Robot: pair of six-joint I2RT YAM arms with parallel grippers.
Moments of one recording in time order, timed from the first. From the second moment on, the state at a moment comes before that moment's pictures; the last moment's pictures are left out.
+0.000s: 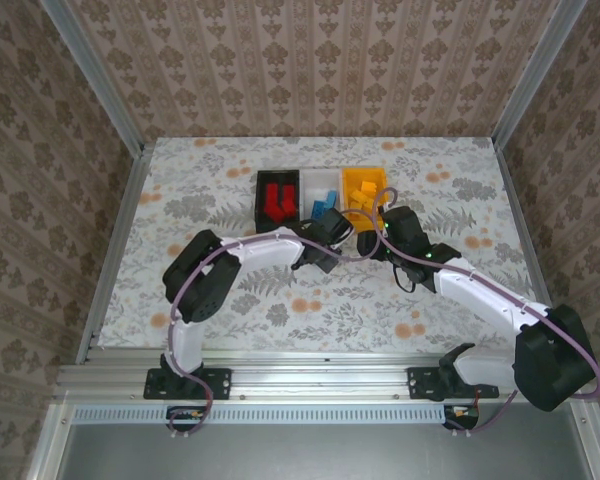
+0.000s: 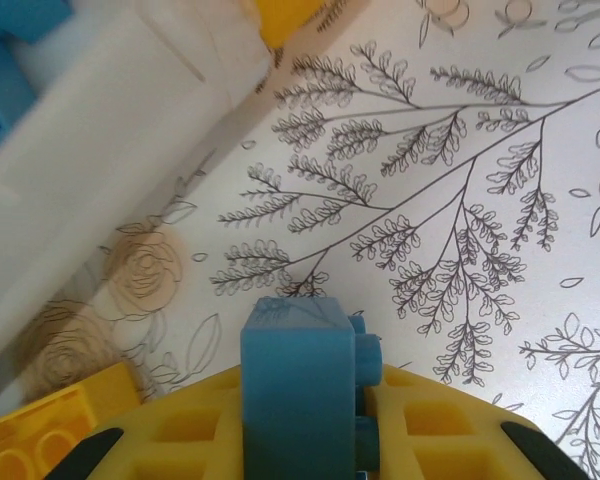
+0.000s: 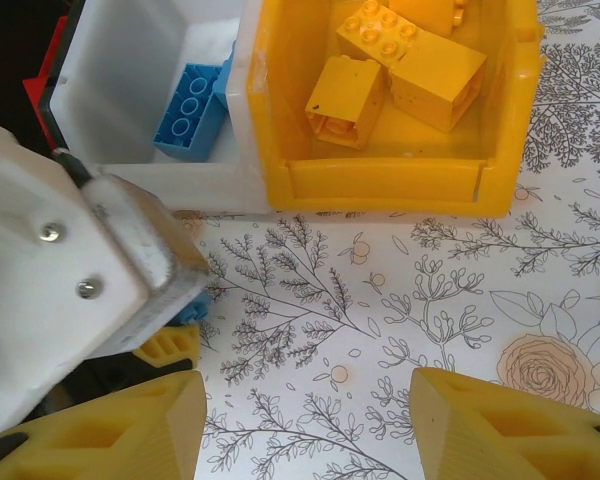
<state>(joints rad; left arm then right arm) -0.93 1.97 1.34 -0.44 -0.19 -0.03 0.47 1.24 0.76 -0.27 0.10 0.44</state>
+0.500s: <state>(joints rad) -0.80 1.93 1.59 -0.49 -0.21 -0.03 0.47 1.20 0.74 -0.27 0.12 0.45</state>
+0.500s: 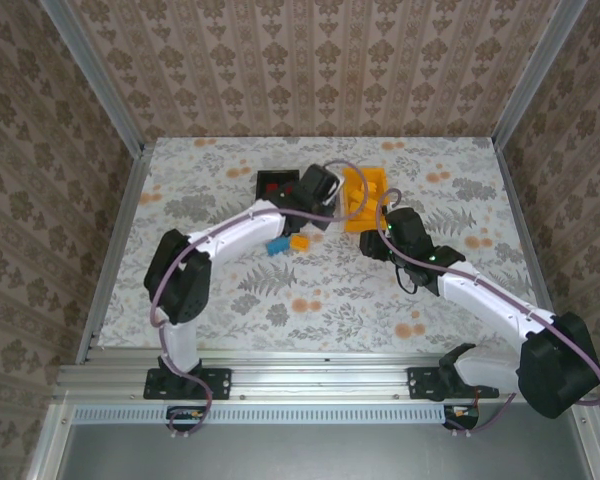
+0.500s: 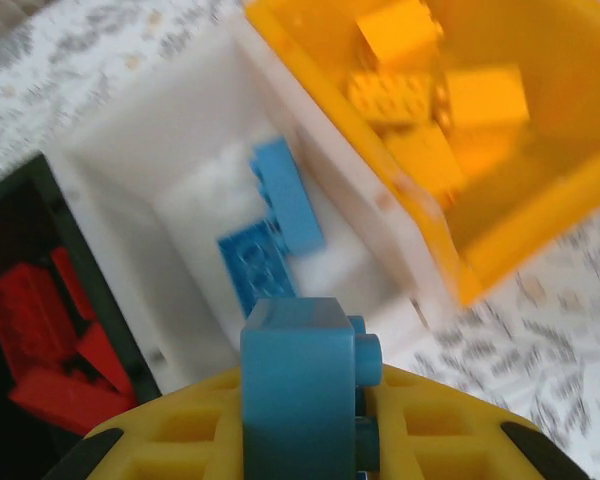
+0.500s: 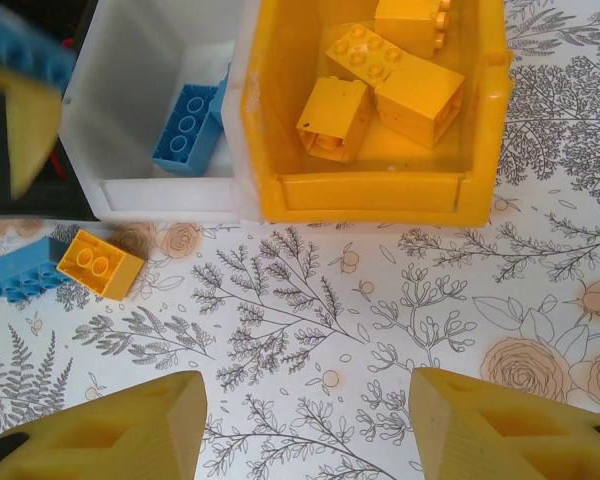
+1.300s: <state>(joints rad) -0.72 2.31 1.99 -0.63 -0.24 -0.12 0.47 1.18 0.74 -0.27 0.10 0.45</state>
